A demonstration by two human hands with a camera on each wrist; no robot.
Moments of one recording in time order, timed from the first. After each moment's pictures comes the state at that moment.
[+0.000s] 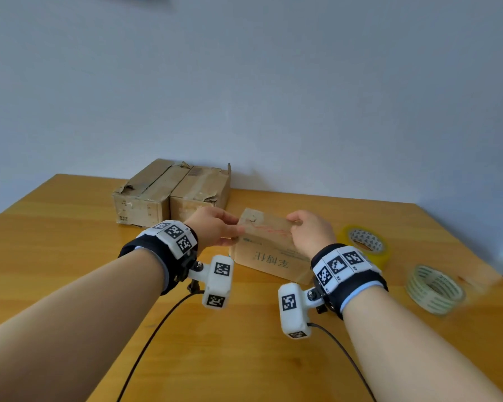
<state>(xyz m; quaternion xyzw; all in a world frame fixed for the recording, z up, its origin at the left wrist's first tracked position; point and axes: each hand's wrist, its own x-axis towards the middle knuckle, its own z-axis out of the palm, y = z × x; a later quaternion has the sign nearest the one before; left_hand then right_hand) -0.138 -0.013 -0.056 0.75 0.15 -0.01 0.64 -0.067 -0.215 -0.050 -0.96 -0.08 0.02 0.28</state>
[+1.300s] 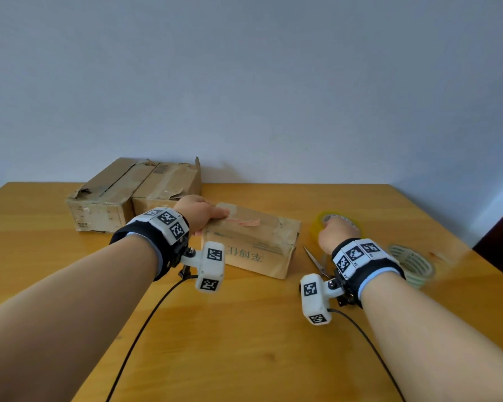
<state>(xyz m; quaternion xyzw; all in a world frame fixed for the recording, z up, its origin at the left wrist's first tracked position) -0.084 -0.029 -0.058 0.82 0.21 0.00 0.53 -0.024 -0.308 -0.066 -0.99 0.09 0.07 0.11</state>
